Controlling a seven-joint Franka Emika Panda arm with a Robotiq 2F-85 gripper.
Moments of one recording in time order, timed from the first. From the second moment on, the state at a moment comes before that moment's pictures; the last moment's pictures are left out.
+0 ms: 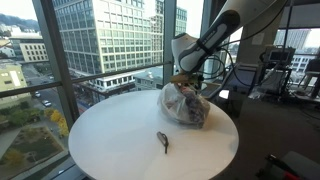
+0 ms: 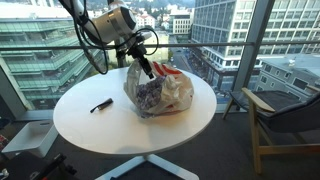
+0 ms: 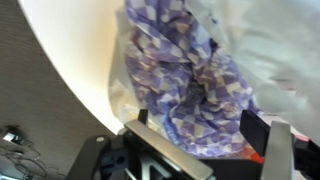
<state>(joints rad) 0.29 0.40 -0.17 -1.90 -0.47 2.31 1.27</state>
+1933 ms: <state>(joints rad) 0.40 0.57 0.12 -2.04 -0.22 2.45 0.66</state>
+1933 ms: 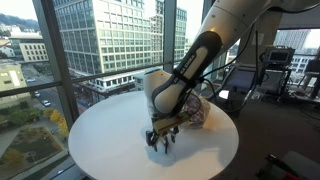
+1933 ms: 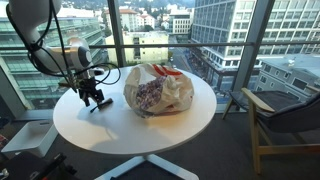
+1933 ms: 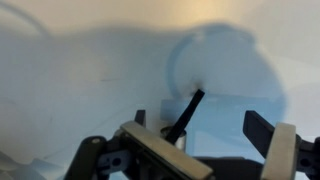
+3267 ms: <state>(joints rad) 0.44 0.68 0.00 -1.87 -0.23 2.51 0.64</state>
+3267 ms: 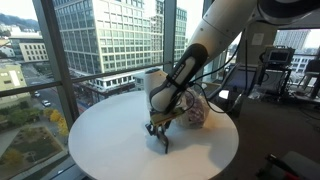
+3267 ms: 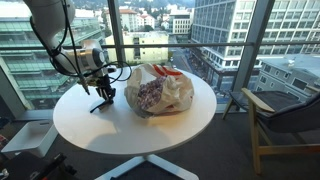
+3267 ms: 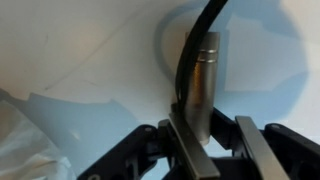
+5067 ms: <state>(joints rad) 0.10 0.46 -0.06 -1.76 -0.19 2.02 0.65</state>
